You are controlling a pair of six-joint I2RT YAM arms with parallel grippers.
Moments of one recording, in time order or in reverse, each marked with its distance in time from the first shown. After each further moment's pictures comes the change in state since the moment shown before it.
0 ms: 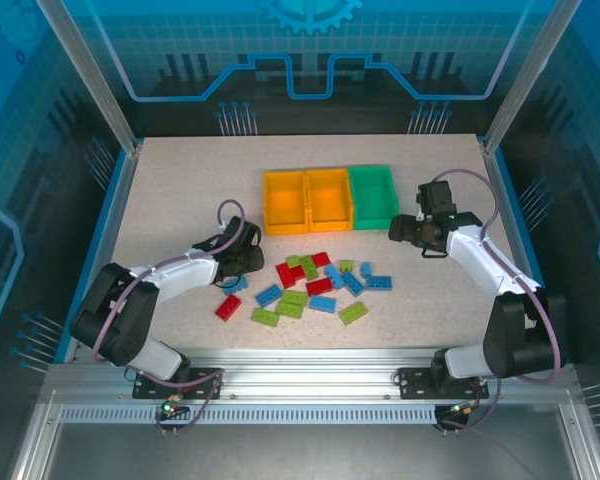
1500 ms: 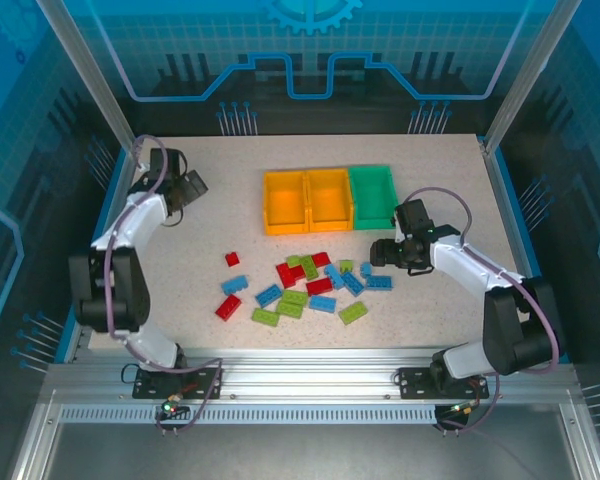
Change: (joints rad) left arm 0.537 0.201 0.538 -0.228 -0.033 0.079; right arm 0.135 0.038 -0.112 0.031 -0.055 -0.044
